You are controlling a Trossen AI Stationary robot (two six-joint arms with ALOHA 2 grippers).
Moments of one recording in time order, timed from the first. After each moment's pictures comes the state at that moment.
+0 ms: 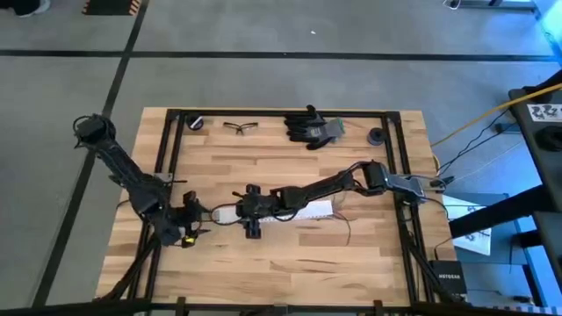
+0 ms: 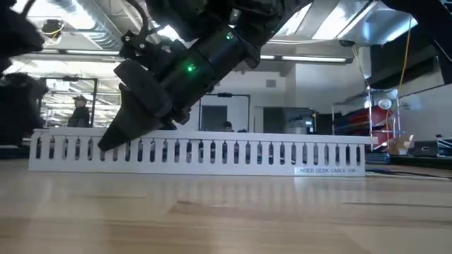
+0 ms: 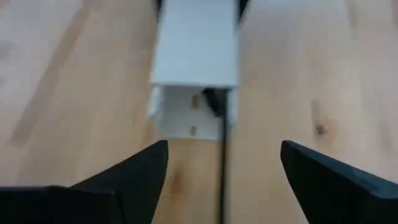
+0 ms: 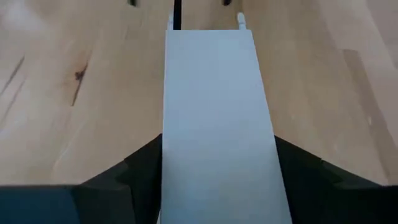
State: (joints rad) left arm -0.94 1.00 0.29 -0.37 -0.71 -0.94; right arm 0.15 2.35 1.71 -0.10 0.09 0.06
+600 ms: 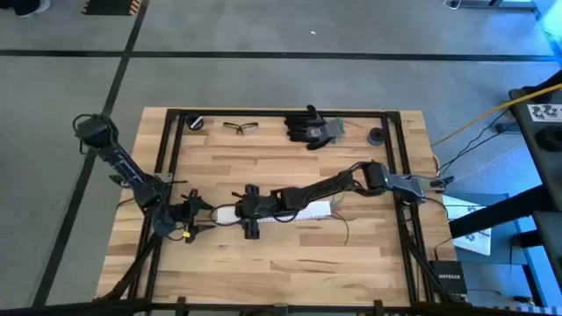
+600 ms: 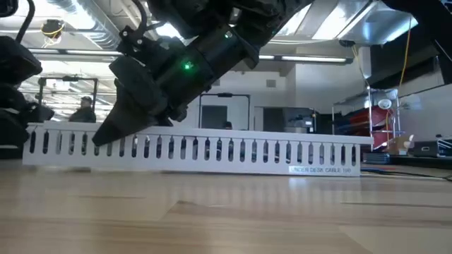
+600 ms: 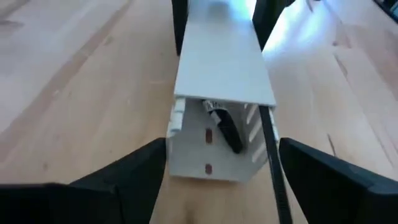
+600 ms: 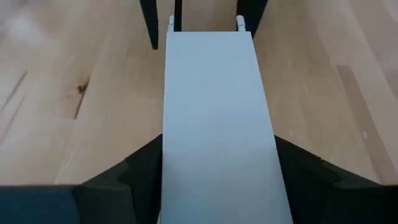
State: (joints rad) left arm -0.92 1.00 0.01 0.27 -0.81 -0.72; right arm 0.16 2.35 1.71 -0.05 0.10 0.05
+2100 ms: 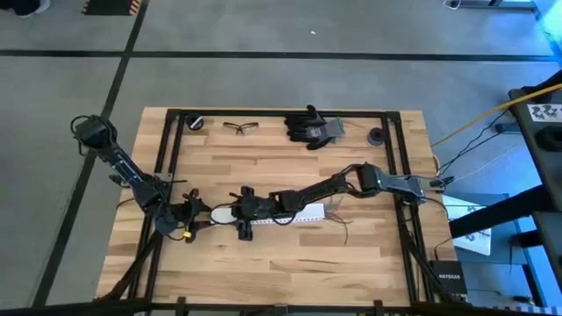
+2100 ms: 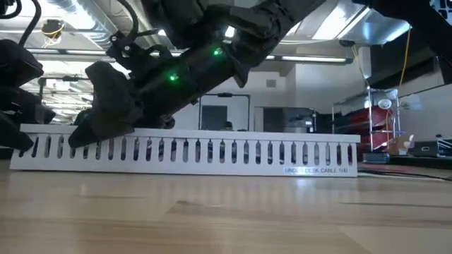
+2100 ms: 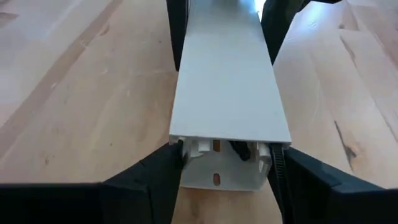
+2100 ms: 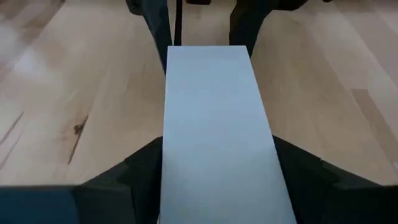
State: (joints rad) left arm -0.86 1.01 0.01 0.28 -0.76 -0.67; right arm 0.14 2.42 1.72 0.16 0.11 0.07
